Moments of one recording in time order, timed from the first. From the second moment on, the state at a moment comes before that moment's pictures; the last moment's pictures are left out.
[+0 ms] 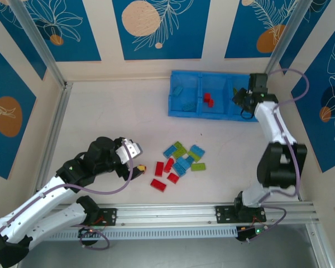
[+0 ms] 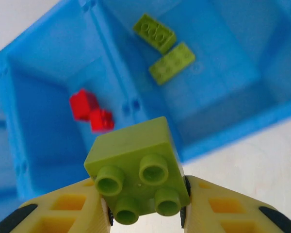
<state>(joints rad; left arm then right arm) -0.75 0.75 0.75 -0.64 0.09 0.32 -0.10 1.67 1.44 -0.62 -0.01 0.56</state>
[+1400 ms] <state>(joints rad) -0.75 1.14 0.86 -0.74 0.00 -0.39 0.86 1.23 1.05 -0.91 -0.19 0.77</state>
